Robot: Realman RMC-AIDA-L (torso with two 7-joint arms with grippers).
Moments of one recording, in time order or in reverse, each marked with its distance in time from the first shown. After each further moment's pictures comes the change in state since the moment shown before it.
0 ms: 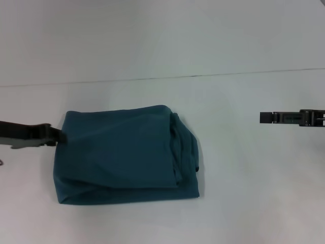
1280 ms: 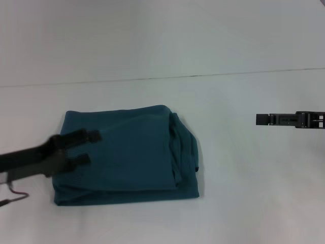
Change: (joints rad) left arm 0.176 -0.062 -0.161 -0.157 -0.427 0.206 0.062; right arm 0.004 0.006 -0.001 0.011 -0.001 0.000 -0.003
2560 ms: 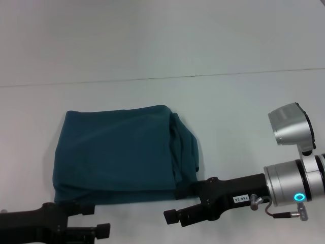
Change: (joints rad) left arm 0.121 -0.045 0.029 0.151 0.141 0.303 0.821; right arm 0.117 0.157 -0.230 0.303 0.004 0.016 -0.472
